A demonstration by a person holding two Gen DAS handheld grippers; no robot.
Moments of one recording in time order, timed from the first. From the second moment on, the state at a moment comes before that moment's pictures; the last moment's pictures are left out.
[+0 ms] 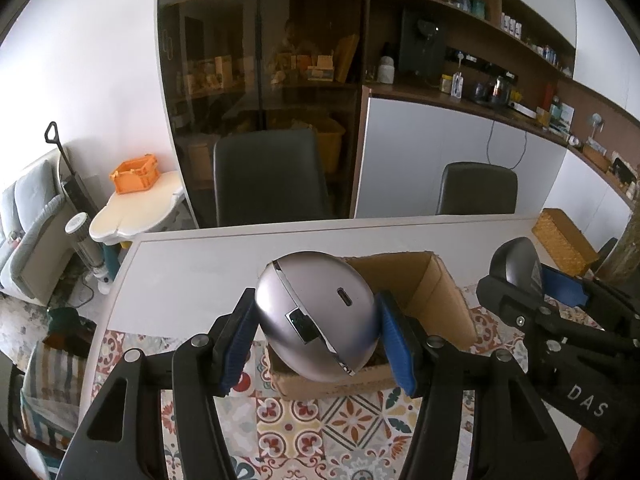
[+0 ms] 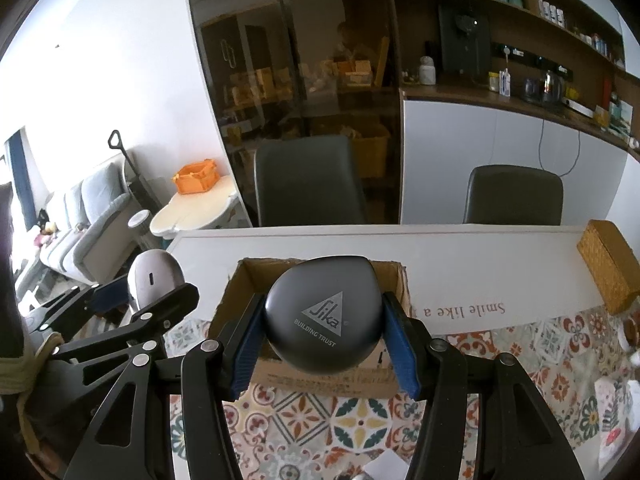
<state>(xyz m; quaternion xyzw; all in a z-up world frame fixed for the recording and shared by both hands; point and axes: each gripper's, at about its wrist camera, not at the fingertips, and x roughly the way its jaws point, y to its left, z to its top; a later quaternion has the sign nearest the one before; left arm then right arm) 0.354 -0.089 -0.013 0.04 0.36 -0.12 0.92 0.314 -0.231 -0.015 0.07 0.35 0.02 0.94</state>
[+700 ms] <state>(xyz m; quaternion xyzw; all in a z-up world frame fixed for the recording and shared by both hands) 0.422 -0.099 -0.079 0.05 0.46 -0.11 0.88 0.399 -0.242 -0.086 0.07 0.46 0.02 0.88</state>
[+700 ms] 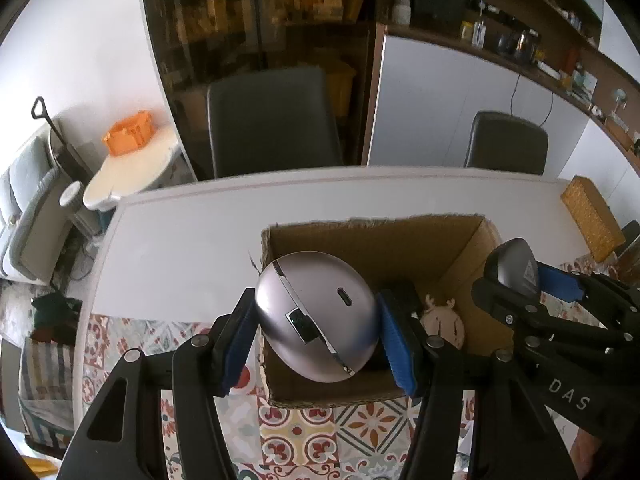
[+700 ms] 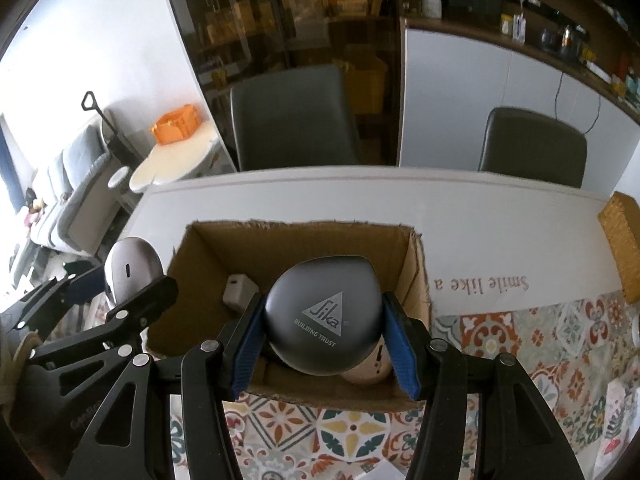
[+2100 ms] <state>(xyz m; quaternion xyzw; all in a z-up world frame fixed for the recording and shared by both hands) 0.294 -0.102 -0.061 0.07 0.40 -0.08 0.91 0.271 -0.283 -0.072 0.13 0.42 -0.06 0.90</state>
